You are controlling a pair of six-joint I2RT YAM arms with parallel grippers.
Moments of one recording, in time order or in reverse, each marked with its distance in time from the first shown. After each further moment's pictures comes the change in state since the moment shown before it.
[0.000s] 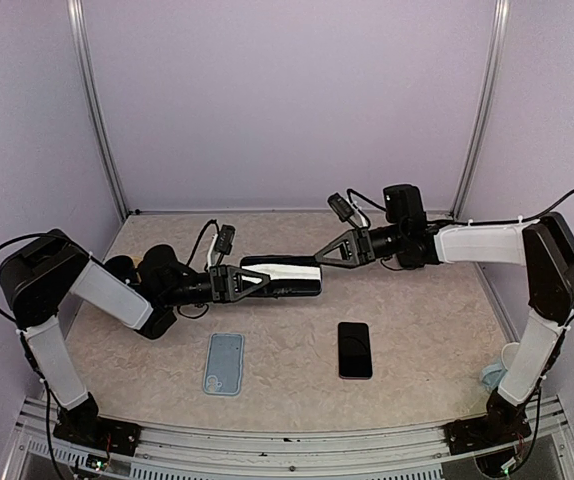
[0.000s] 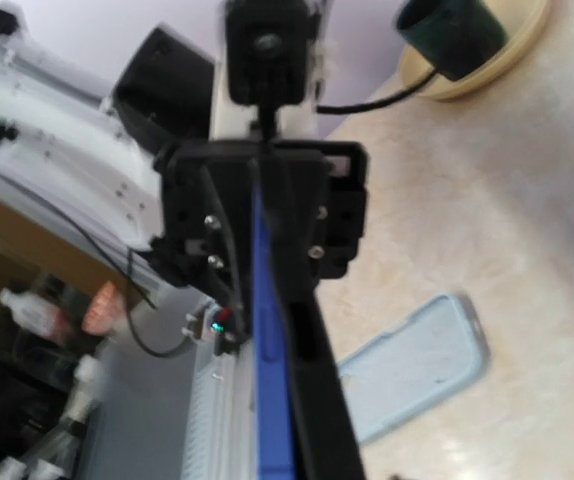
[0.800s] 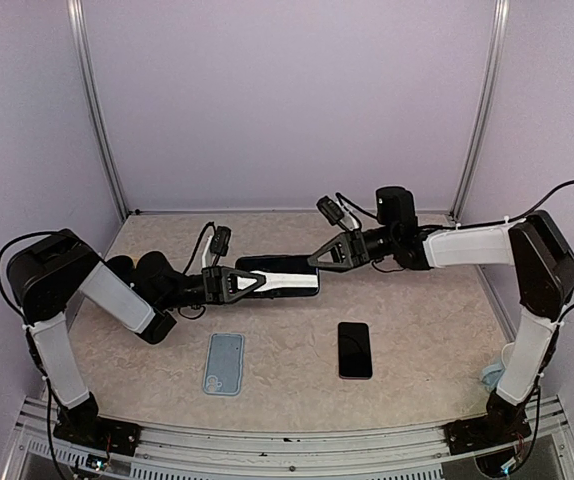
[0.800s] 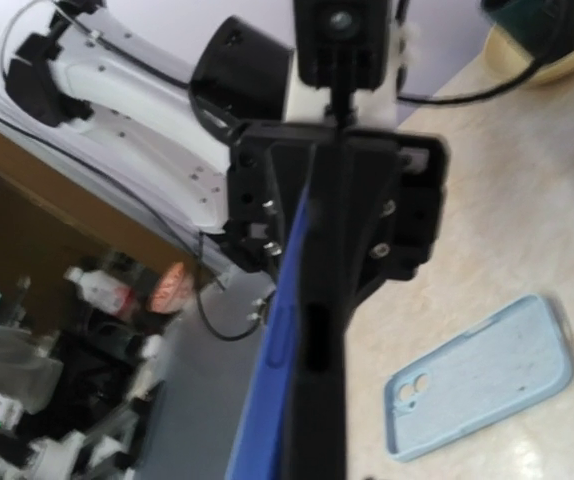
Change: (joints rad) left arm 0.011 0.056 -0.030 0.227 0.052 -0.138; right arm 0.036 0.052 -0.003 0.190 -0.102 0.152
